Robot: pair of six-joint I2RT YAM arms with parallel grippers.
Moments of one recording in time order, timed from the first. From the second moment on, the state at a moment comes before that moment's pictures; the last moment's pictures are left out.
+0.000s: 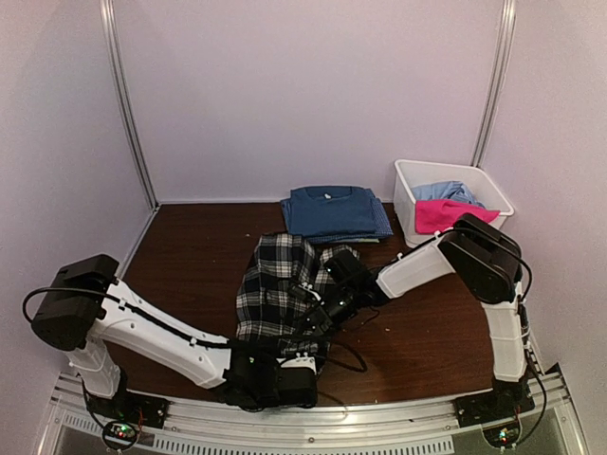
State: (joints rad) left arm -1.53 1.84 1.01 -0.58 -0.84 -0.03; right arm 0.83 2.15 1.18 0.07 -1.02 0.47
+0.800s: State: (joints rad) left arm -1.52 1.59 1.21 -0.90 -0.25 0.09; right arm 0.64 2.14 1.67 -0.35 -0.86 0.36
